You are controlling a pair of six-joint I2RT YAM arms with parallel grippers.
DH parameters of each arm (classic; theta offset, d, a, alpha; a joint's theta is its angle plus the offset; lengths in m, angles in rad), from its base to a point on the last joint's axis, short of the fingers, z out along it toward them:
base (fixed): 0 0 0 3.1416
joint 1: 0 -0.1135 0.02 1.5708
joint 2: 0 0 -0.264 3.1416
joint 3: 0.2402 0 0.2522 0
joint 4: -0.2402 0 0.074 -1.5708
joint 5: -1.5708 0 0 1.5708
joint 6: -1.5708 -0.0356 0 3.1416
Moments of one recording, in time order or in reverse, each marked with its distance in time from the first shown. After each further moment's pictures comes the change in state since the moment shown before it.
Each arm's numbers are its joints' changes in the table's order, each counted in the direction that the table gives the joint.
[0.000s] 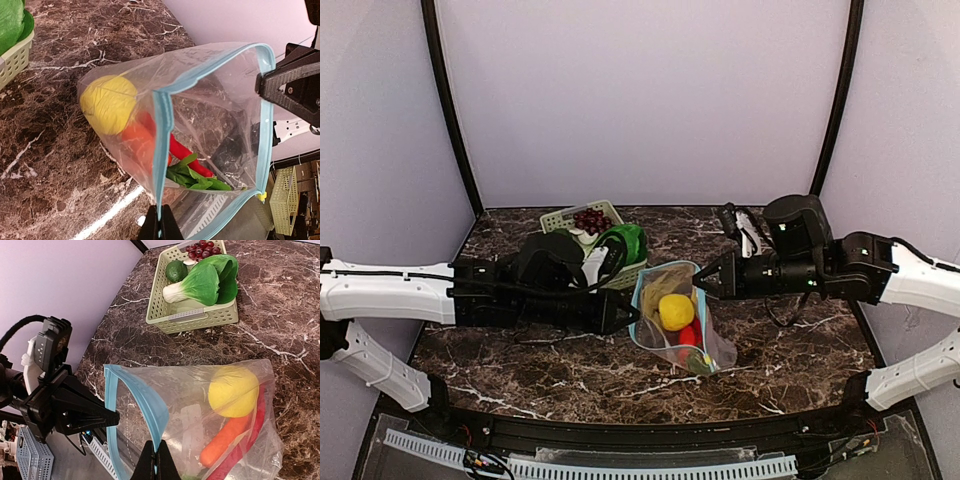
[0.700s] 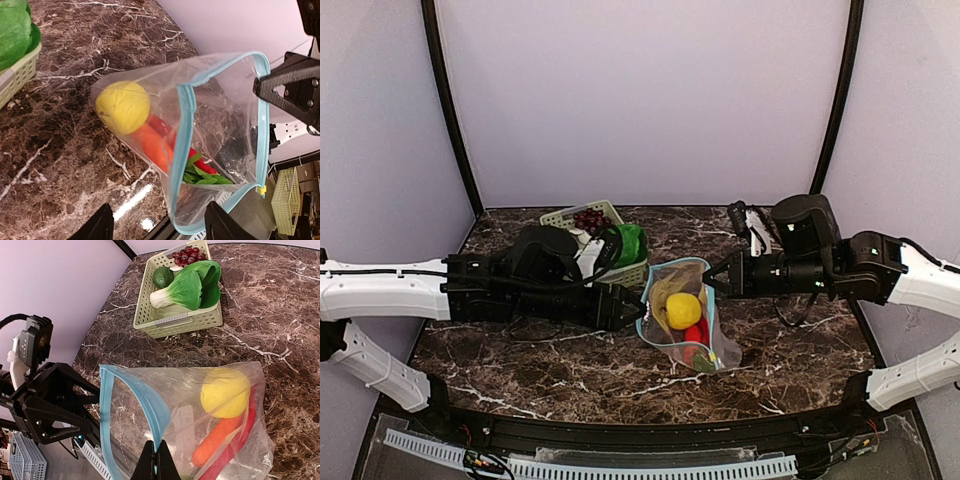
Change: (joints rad) left arm -0.019 -0.018 0.019 -0.006 0.005 -0.027; right arm 0.000 -0.038 0.002 -0.055 -0.066 0.003
